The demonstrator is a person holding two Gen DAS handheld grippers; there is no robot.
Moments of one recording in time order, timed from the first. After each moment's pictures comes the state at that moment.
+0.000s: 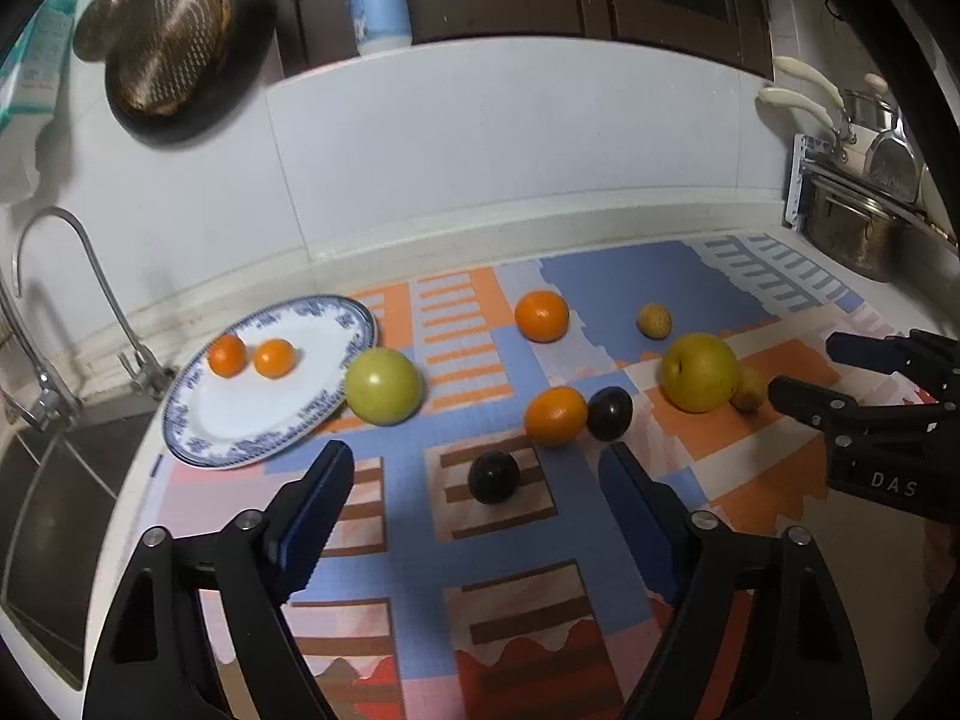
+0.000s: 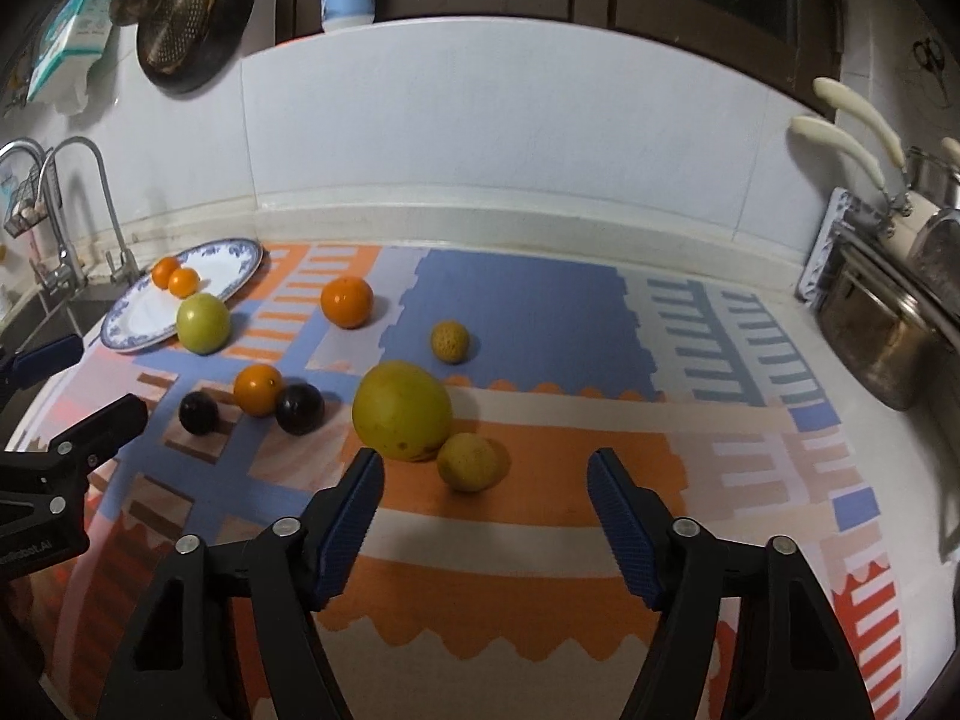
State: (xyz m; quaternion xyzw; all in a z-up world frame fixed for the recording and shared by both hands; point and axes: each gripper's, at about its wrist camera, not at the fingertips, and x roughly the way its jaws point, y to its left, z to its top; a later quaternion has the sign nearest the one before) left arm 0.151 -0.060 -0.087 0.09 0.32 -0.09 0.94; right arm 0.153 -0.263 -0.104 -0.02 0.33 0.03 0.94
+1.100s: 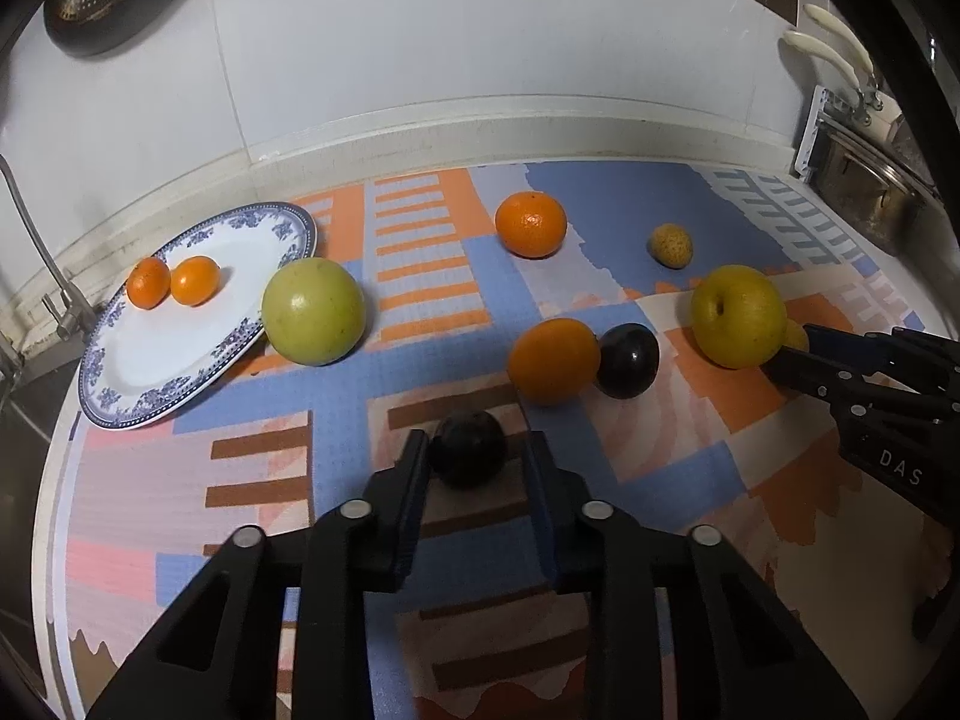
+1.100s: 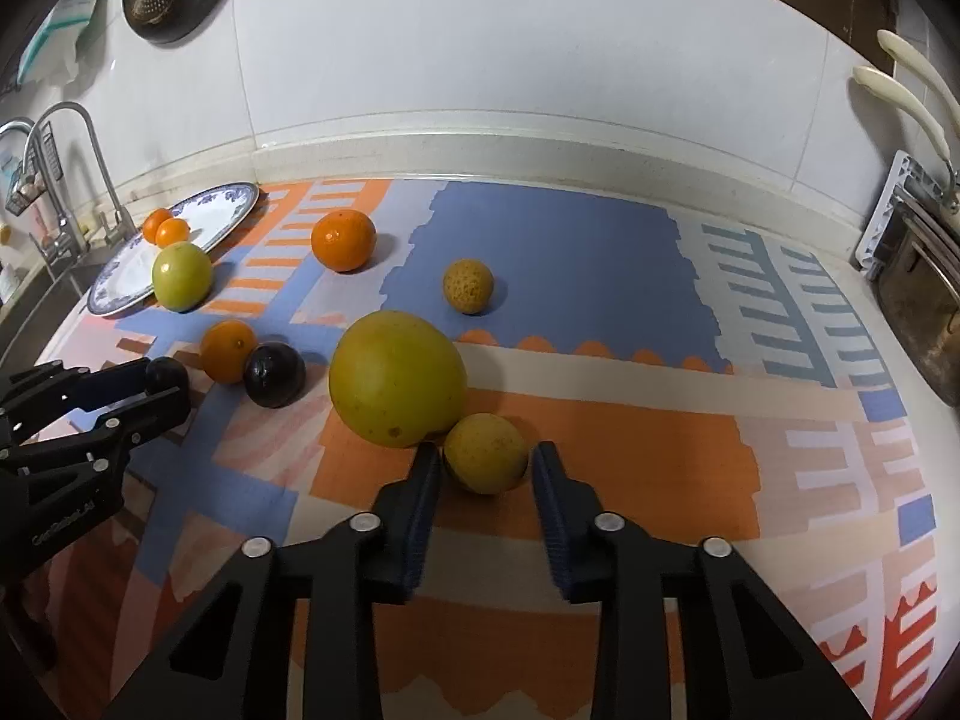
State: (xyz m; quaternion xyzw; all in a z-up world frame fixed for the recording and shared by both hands) left arm 0.198 -0.064 -0.130 0.07 0.41 -0.12 0.90; right arm 0.191 -0.259 -0.135 -0.02 0.39 0.06 0.92
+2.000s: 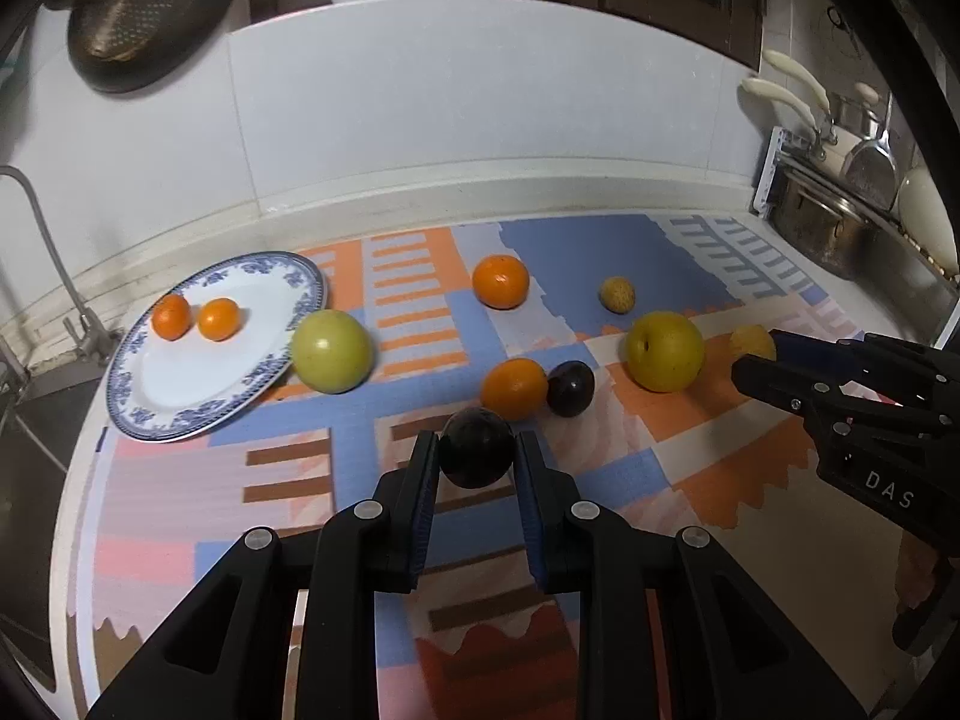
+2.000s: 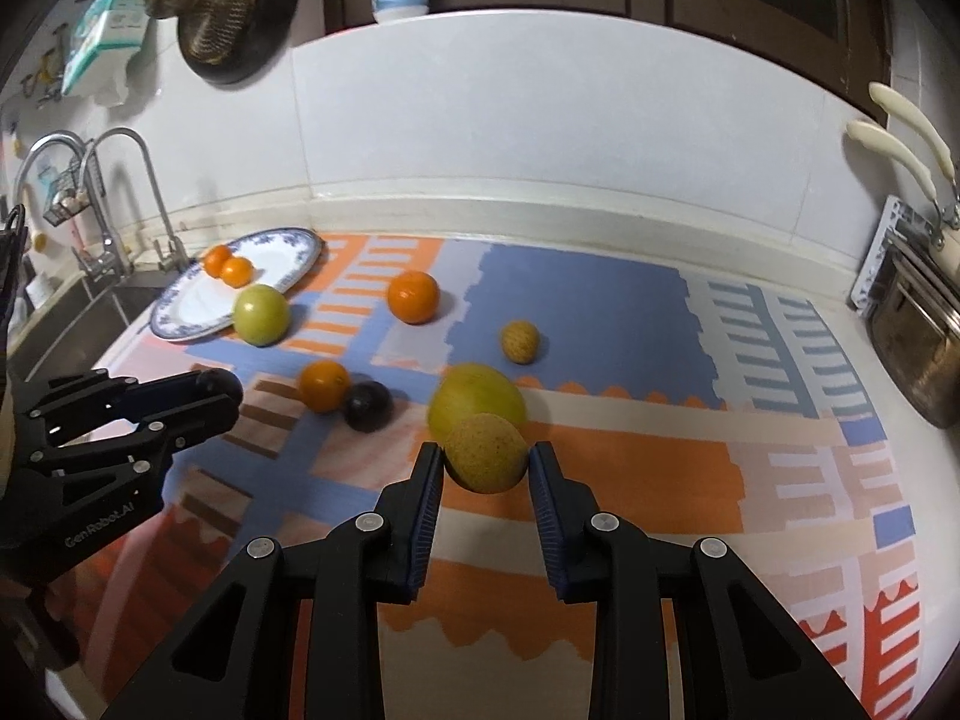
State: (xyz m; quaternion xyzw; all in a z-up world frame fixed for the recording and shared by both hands) left arm 0.159 -0.055 -0.088 0.06 0.37 -0.14 0.92; right arm 0.151 -0.241 -0.092 -0.01 0.33 0.10 0.94
